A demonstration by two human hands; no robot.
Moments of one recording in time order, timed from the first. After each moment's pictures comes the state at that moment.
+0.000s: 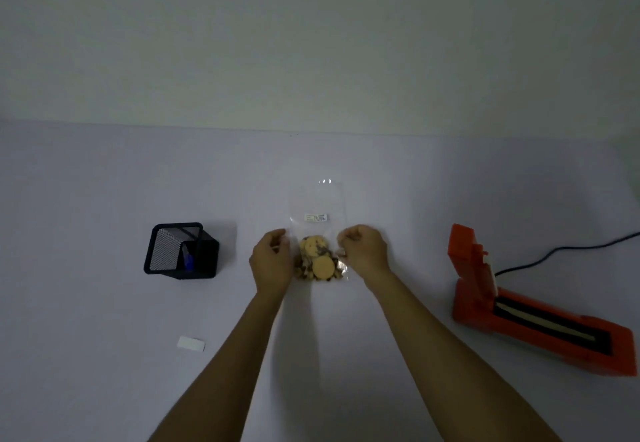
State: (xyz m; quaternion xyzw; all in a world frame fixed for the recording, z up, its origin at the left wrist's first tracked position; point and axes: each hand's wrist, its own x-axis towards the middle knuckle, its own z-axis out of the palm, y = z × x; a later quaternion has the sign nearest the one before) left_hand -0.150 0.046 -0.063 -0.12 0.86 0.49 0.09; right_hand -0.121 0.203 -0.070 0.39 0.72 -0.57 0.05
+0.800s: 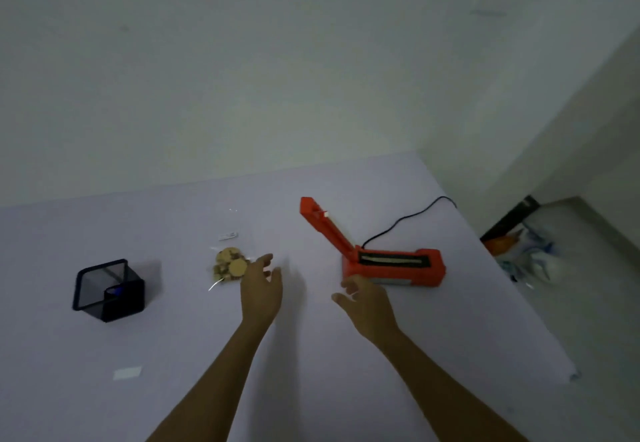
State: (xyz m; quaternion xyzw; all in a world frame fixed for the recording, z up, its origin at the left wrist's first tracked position) left_hand -0.024 0.099 0.018 0.11 0.85 0.49 0.15; right_hand 0.110 0.240 0.017 0.38 0.82 -0.42 -0.03
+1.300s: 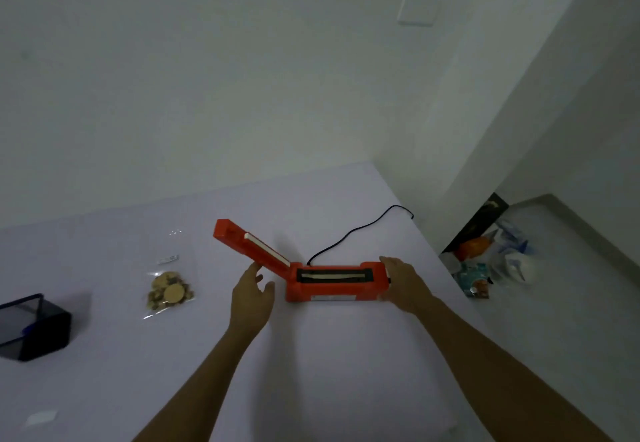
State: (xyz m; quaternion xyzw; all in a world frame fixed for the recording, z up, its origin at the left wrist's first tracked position) left_hand 0.030 0.201 0.033 0.16 0.84 0.48 0.19; right_hand 0.192 0.452 0.017 0.34 0.90 -0.27 0.06
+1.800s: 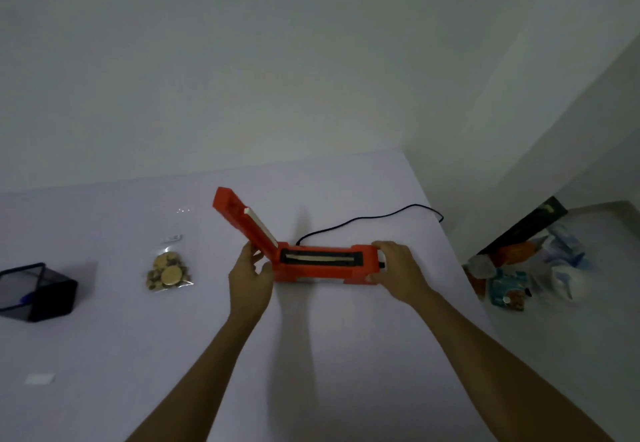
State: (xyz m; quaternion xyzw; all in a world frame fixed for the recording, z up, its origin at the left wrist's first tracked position) left_hand 0.020 0.247 0.022 0.08 0.82 0.55 0.12; right_hand 0.138 0.503 -0.021 0.27 0.90 -0.34 0.02
